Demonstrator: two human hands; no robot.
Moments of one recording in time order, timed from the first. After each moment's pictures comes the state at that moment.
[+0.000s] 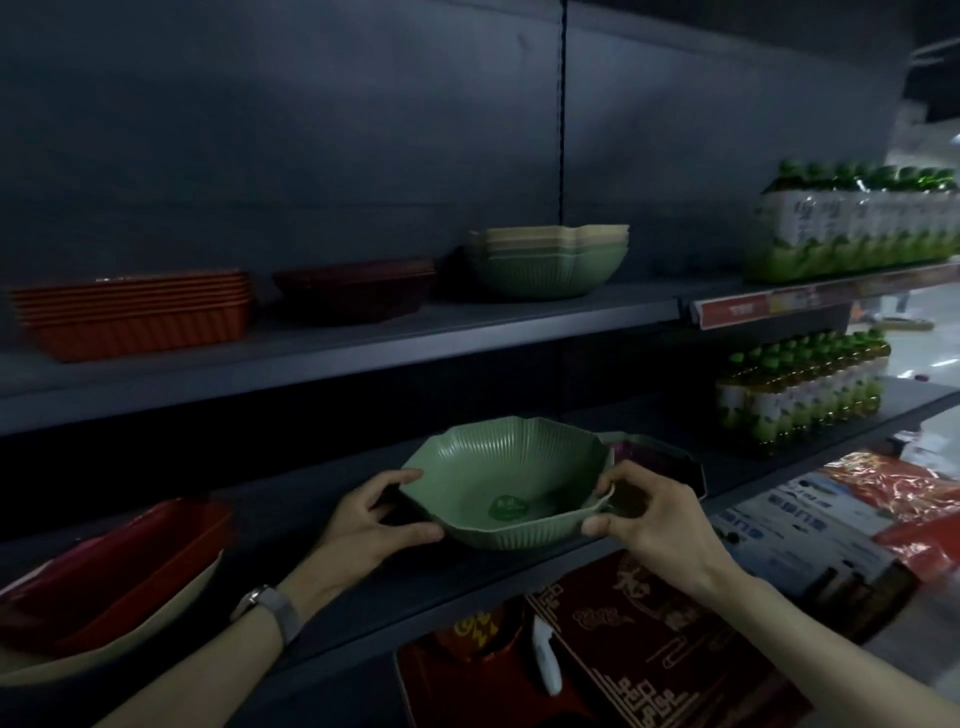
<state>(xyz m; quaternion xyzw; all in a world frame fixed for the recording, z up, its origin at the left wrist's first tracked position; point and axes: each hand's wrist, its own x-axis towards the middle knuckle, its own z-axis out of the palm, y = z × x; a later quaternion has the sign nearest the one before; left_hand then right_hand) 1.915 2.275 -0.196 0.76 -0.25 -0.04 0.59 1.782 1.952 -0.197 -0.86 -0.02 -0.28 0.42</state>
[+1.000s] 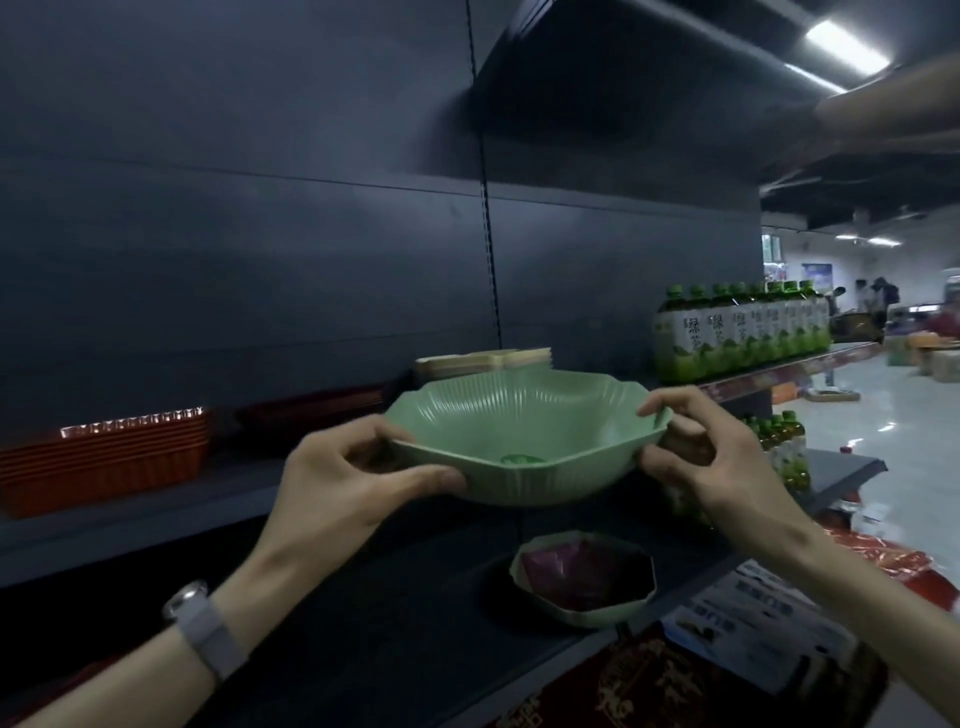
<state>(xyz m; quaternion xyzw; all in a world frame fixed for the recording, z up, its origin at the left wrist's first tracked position) 1.792 2.234 0.000 0.67 -0.42 0.21 0.57 1.660 1.932 -0.028 -0.75 -0.11 -0.40 0.51</state>
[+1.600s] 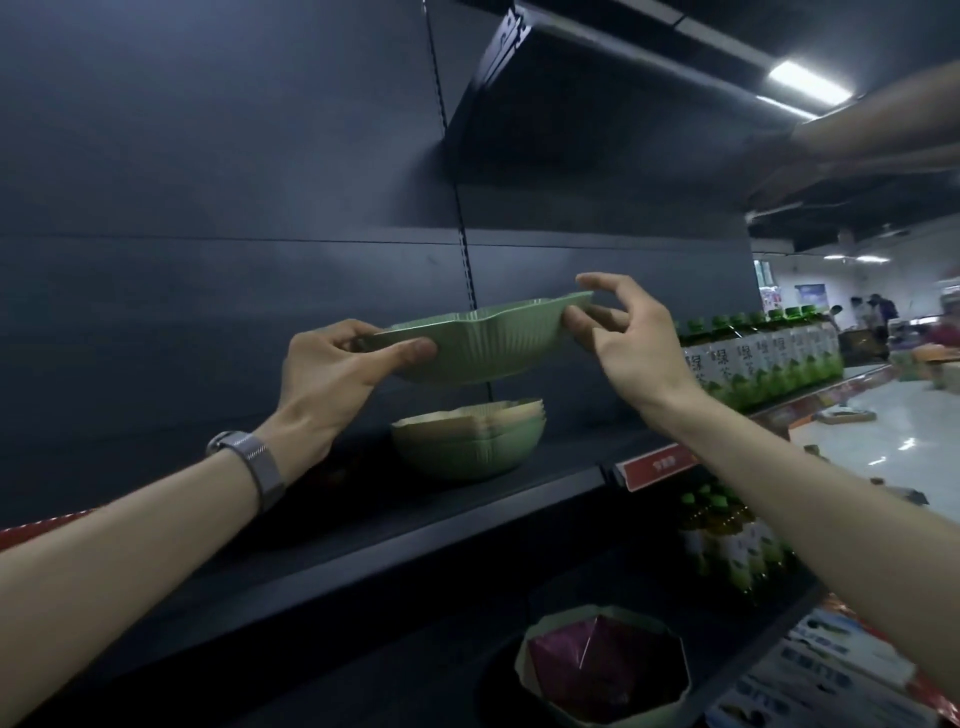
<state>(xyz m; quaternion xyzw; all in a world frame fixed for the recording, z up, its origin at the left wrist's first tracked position) 1.910 2.151 0.134 0.64 -0.38 0.30 0.60 1.795 1.880 0.111 -0.68 -0.09 -0.55 0.48</state>
